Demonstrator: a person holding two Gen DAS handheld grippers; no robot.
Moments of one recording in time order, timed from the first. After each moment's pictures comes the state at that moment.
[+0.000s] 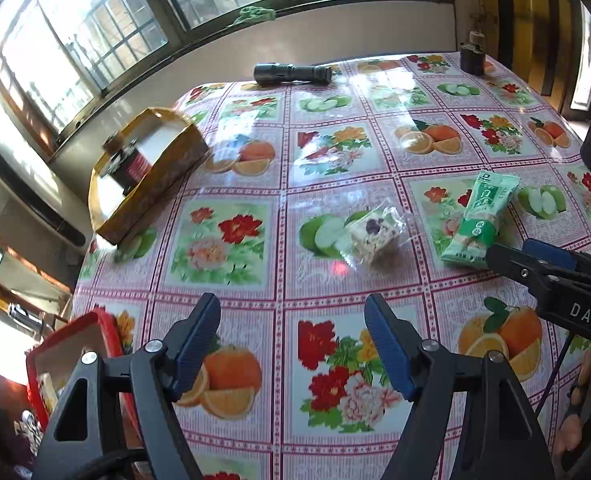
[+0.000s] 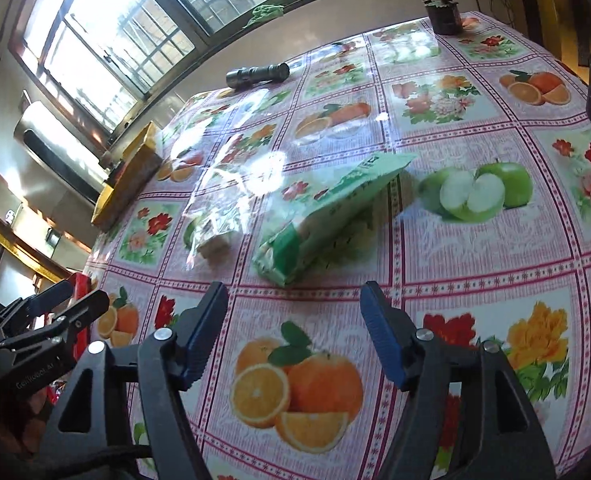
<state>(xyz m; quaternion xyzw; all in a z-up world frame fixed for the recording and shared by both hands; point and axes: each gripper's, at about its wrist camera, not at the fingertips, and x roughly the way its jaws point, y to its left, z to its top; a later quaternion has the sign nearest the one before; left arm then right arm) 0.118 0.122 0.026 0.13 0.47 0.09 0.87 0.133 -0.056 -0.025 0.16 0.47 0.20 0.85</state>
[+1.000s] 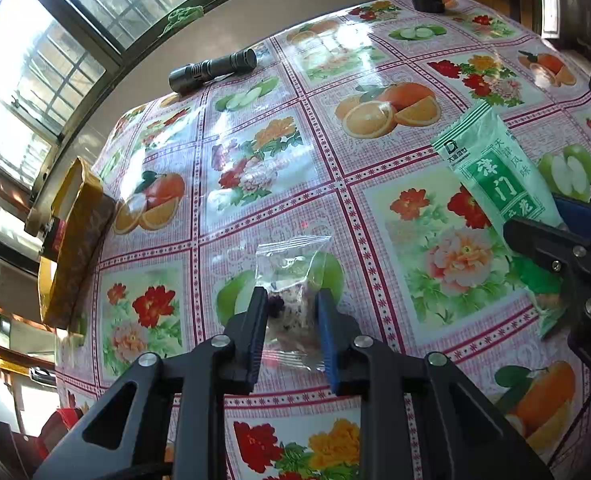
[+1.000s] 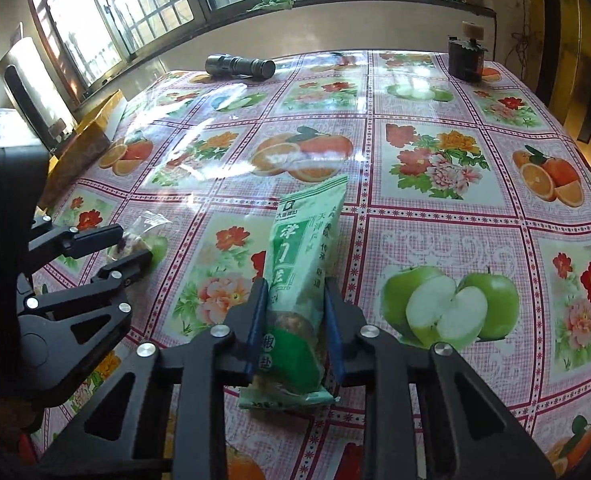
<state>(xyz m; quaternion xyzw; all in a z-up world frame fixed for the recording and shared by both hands) 0.179 0.069 -0.023 0.20 0.51 0.04 0.84 0.180 -0.057 -0.029 0.03 0.46 0.18 0.87</state>
